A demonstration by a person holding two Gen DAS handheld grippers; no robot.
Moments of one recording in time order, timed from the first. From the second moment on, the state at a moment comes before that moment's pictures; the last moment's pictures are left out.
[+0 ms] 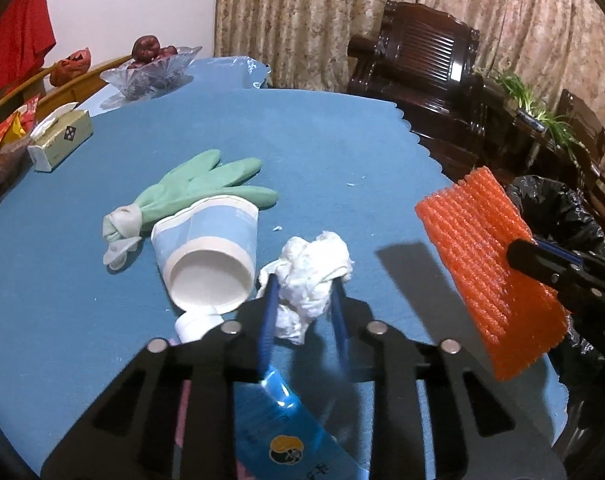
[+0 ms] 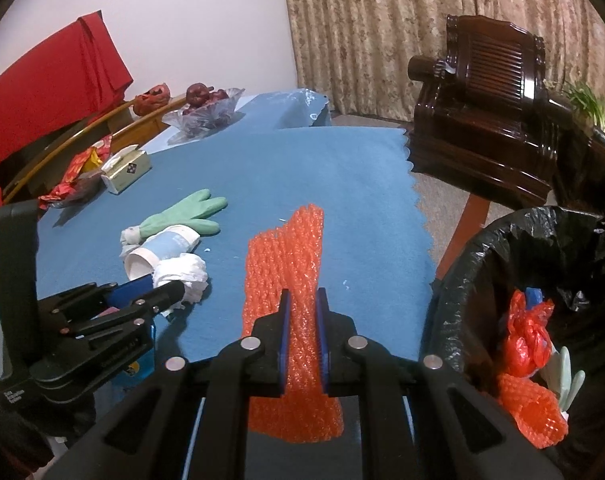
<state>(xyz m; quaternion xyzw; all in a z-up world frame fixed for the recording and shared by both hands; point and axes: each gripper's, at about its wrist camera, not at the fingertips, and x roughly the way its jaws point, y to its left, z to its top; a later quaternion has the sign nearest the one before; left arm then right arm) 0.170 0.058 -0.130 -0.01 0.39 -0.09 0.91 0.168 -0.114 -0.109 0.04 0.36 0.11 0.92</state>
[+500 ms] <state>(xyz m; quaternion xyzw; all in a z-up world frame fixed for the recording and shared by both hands) 0.149 0.056 -0.079 -0.02 0.35 -0.10 0.93 0.152 -0.122 -0.068 0.05 0.32 0.11 0.94</state>
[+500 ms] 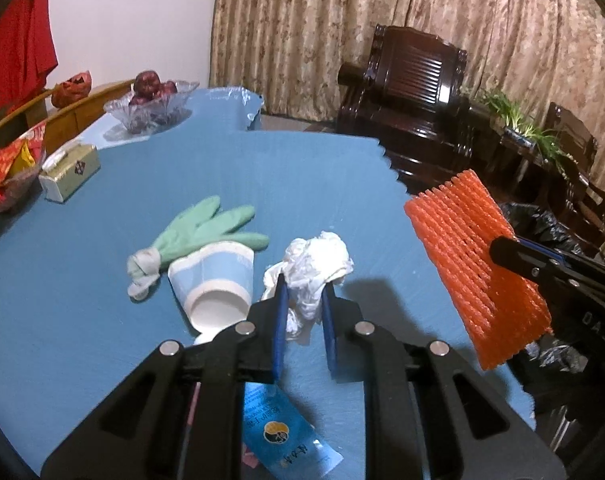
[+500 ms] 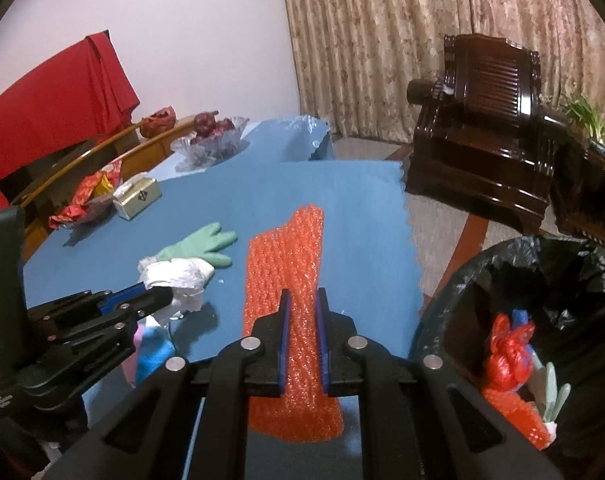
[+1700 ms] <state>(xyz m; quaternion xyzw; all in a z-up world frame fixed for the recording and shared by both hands) 0.145 -0.144 -0.004 0.02 0.27 -0.29 0.92 0.096 -0.308 0.015 0.06 0.23 -0.07 0.97</state>
